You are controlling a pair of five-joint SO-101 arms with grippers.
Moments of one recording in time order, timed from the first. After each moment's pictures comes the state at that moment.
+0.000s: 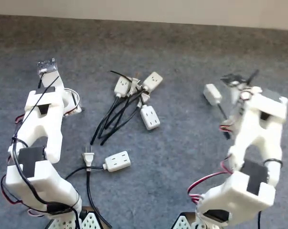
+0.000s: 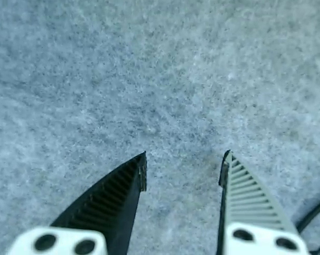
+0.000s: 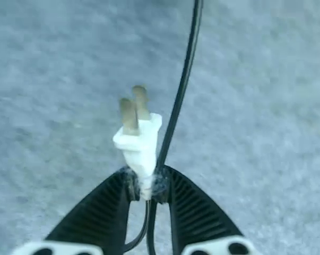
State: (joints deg) left arm -16.8 10.1 22.8 47.5 11.6; right arm 14.5 6.2 11.7 75.8 50.2
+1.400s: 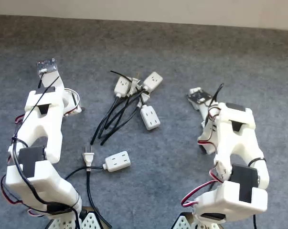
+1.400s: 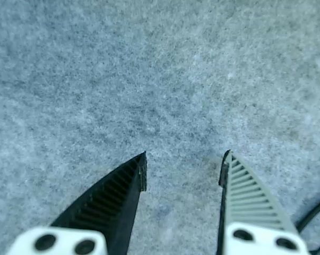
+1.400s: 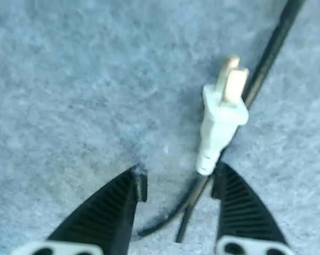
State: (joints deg) left arm -16.8 10.1 22.8 47.5 11.6; right arm 5.6 1.9 32.6 64.3 48.0
